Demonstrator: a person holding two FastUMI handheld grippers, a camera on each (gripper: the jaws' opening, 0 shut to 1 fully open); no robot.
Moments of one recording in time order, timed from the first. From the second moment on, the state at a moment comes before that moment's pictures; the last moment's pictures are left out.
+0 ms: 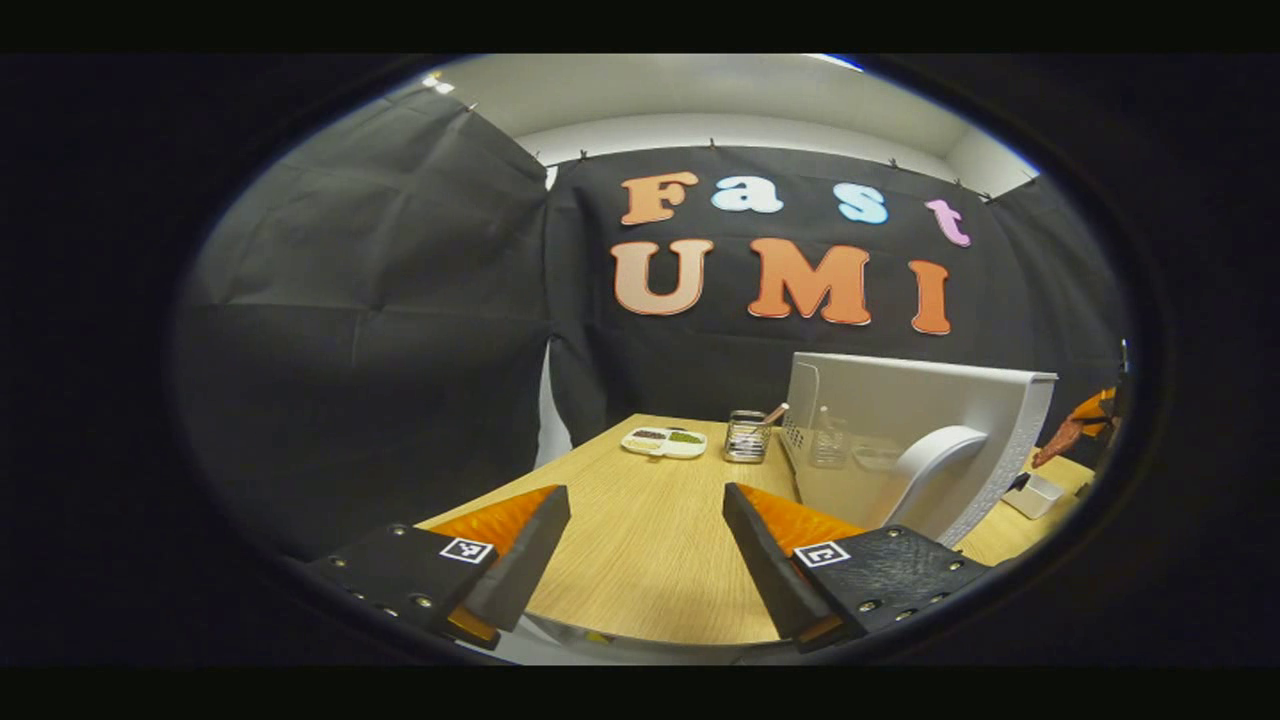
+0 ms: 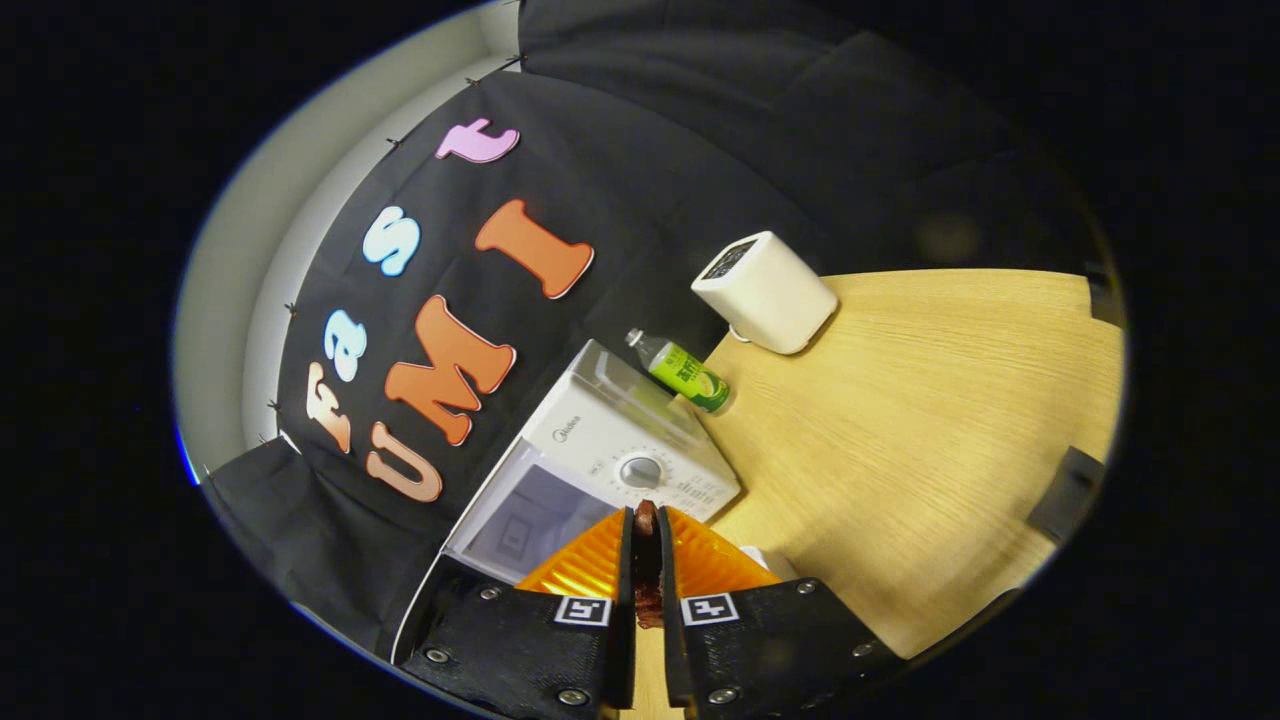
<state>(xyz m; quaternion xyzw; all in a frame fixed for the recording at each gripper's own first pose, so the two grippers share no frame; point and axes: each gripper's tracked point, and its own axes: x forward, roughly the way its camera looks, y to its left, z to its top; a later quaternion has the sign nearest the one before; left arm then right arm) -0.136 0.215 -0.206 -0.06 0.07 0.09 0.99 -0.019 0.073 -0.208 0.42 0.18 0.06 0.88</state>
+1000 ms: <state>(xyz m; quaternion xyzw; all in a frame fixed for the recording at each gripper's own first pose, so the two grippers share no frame) -0.125 0.228 -0.201 -0.05 0.05 0.07 0.99 0.073 0.284 -0.193 0.44 0.16 0.11 0.88</state>
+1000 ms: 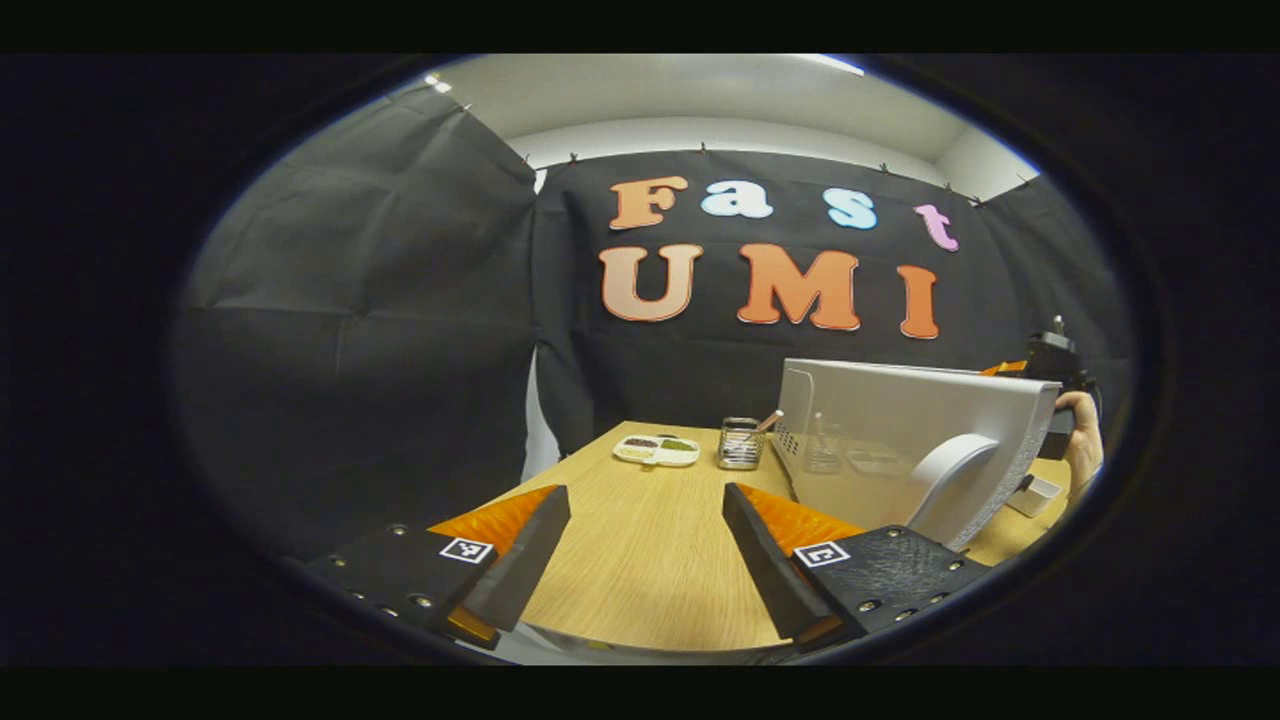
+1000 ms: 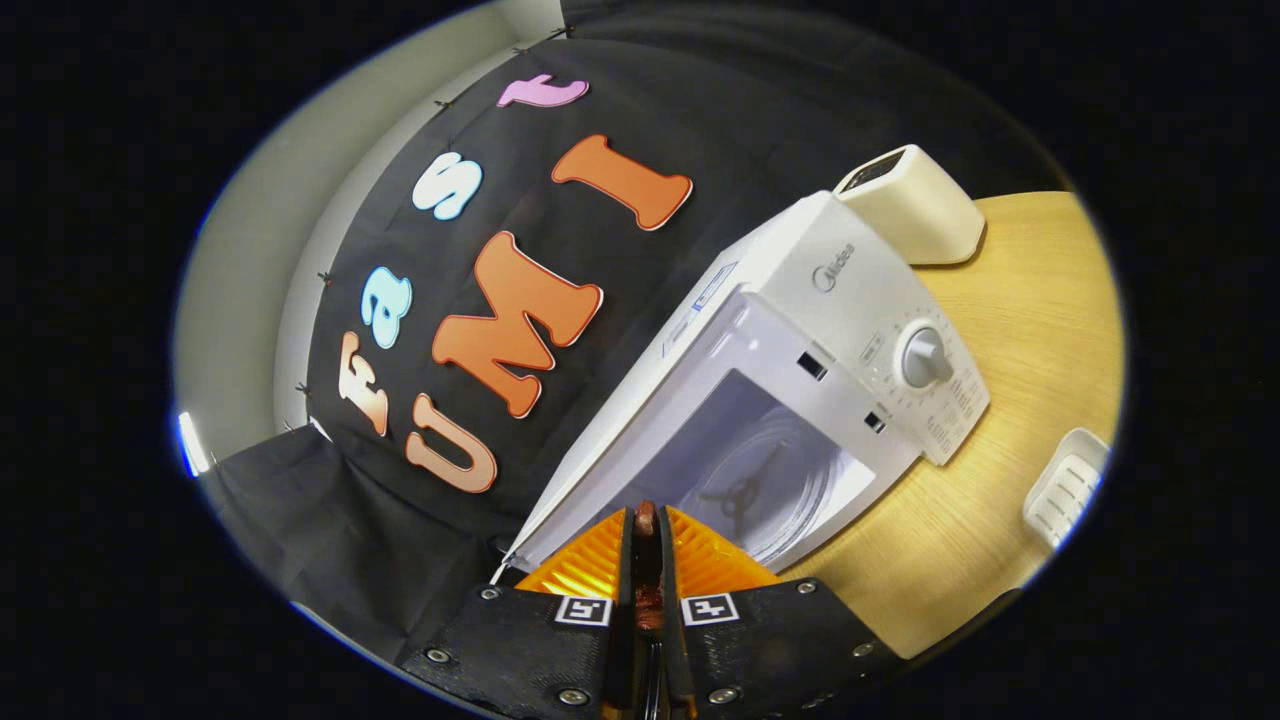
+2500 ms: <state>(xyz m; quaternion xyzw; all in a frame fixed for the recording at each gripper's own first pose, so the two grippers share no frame) -0.117 0.232 -0.209 -0.06 0.06 0.07 0.99 0.139 0.268 -0.251 0.19 0.14 0.01 0.97</state>
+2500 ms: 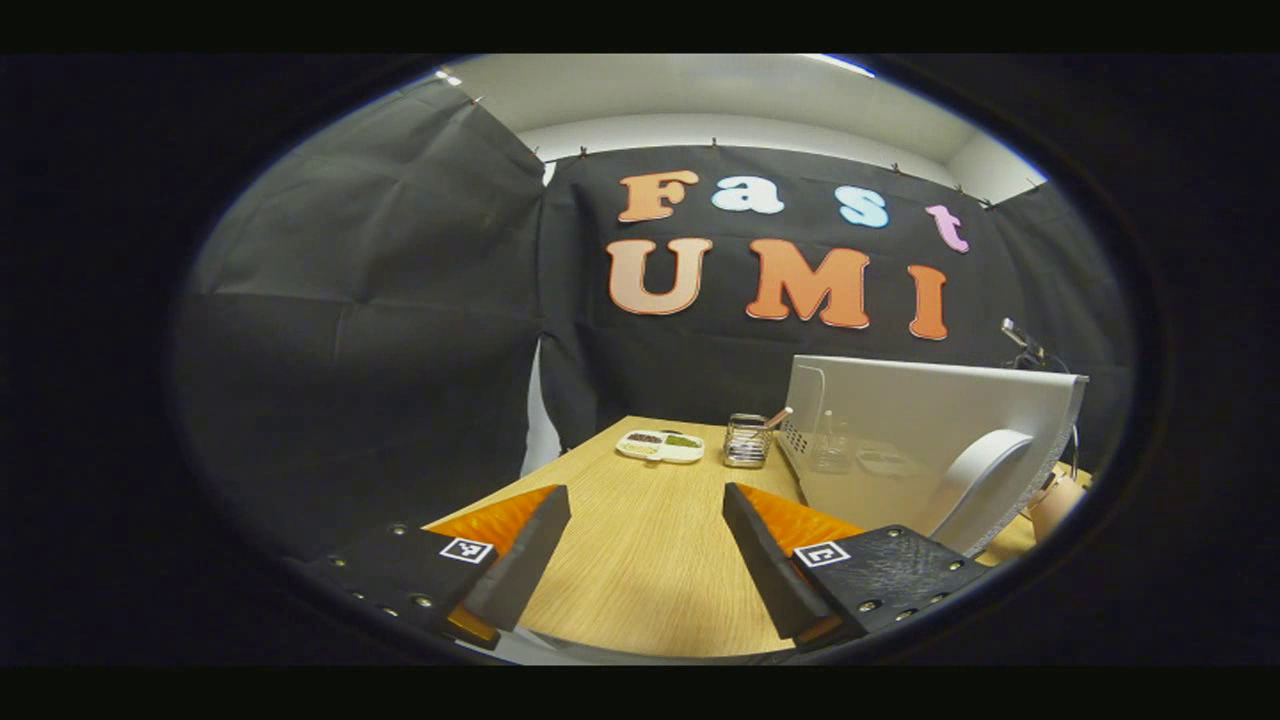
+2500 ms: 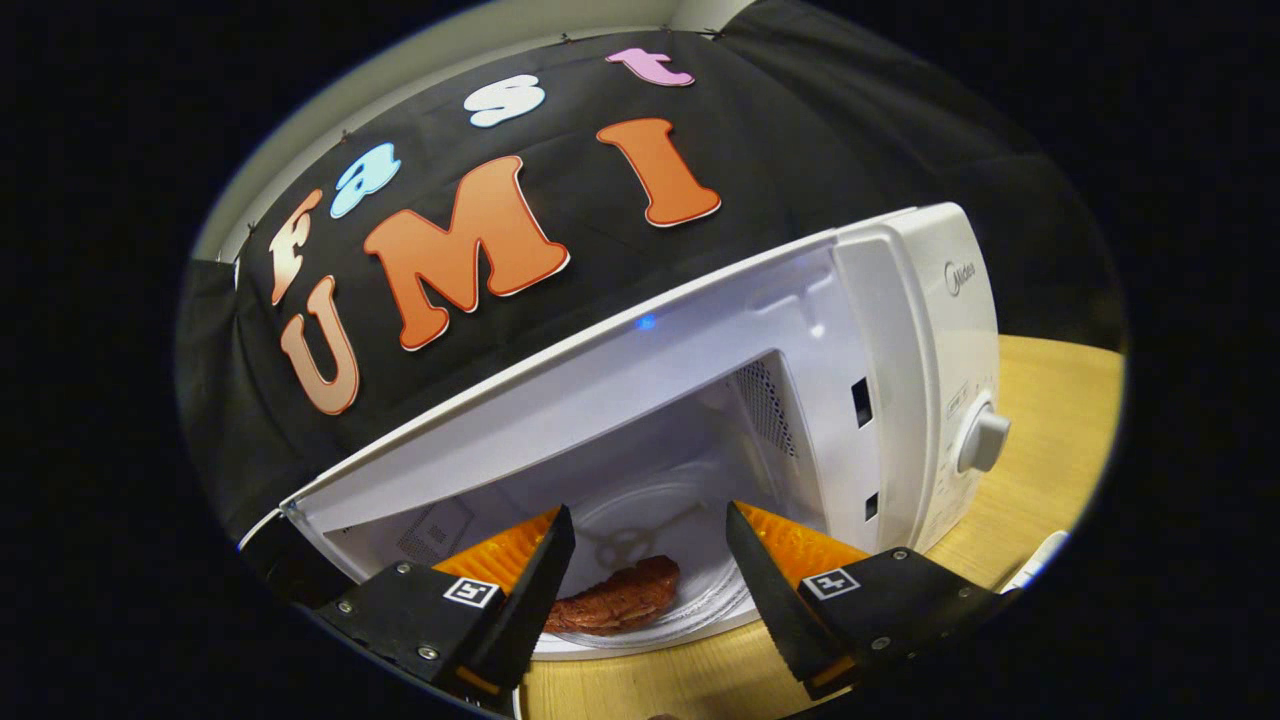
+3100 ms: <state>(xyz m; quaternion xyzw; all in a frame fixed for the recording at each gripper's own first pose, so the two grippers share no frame) -0.121 0.205 -0.197 -0.05 0.06 0.05 1.00 0.061 0.212 -0.164 0.07 0.12 0.08 0.99</state>
